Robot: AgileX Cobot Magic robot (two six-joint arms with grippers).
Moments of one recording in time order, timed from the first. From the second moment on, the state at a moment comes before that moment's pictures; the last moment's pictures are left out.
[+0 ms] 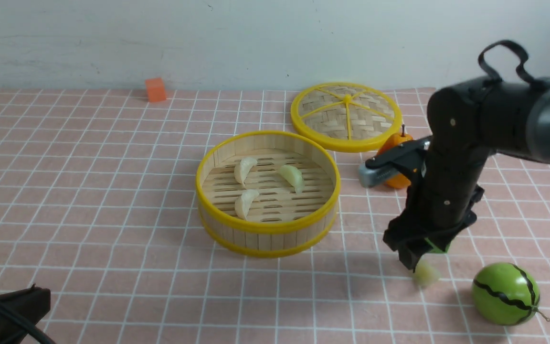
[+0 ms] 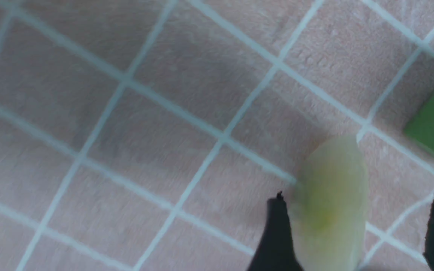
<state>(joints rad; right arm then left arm) 0.35 1.96 -1.44 0.00 1.01 -0.11 -0.44 0.50 -0.37 0.20 0.40 -0.31</state>
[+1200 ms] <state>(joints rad) 0.48 2.22 -1.80 0.42 0.62 -0.40 -0.44 0.50 -0.37 0.20 0.38 -0.31</state>
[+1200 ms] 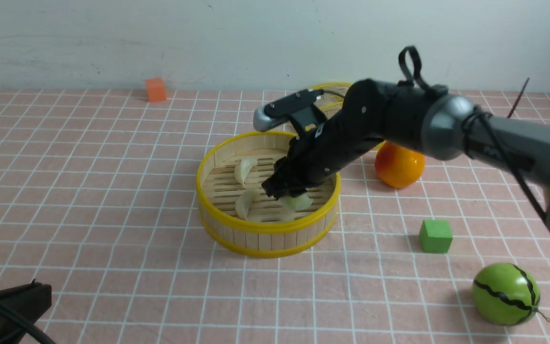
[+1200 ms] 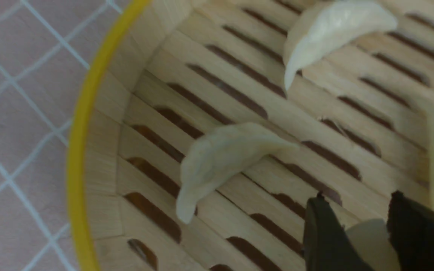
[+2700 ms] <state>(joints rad) 0.47 0.29 -0.19 -0.06 0.03 -0.11 -0.44 0.50 -0.37 0.20 0.38 -0.31</state>
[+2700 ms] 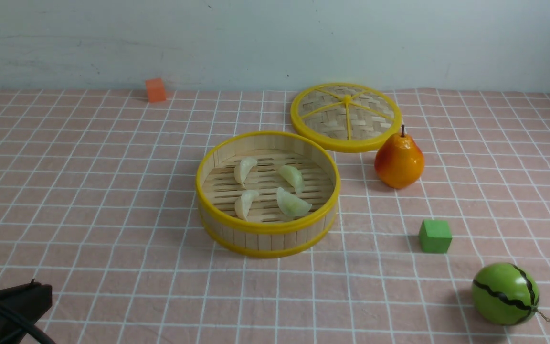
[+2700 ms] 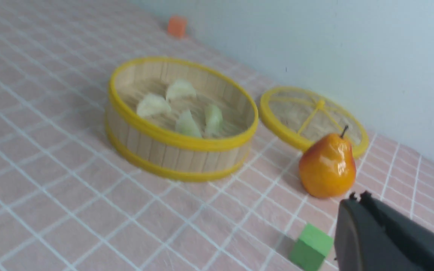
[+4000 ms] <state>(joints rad) 0.04 -0.01 0.02 0.07 0.38 0.05 -0.44 0.50 -0.37 0.20 0.38 -0.31</state>
